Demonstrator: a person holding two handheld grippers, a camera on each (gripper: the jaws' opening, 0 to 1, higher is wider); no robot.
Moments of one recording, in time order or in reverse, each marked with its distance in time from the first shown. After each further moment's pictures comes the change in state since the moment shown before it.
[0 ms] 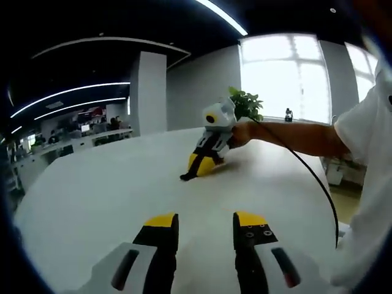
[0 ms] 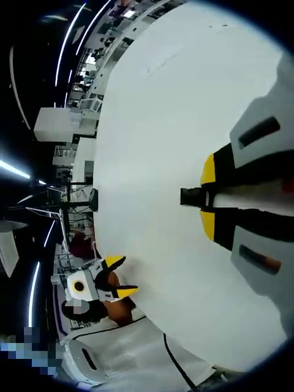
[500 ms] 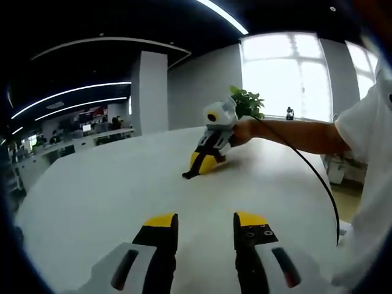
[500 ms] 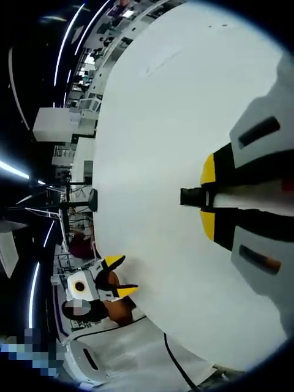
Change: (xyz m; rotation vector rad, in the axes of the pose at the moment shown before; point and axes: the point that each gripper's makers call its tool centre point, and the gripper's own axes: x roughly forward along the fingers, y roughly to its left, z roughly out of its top) left arm -0.002 0.005 -0.002 0.004 0.003 0.009; right arm 0.002 -0.022 -0.004 0.011 0.005 0.000
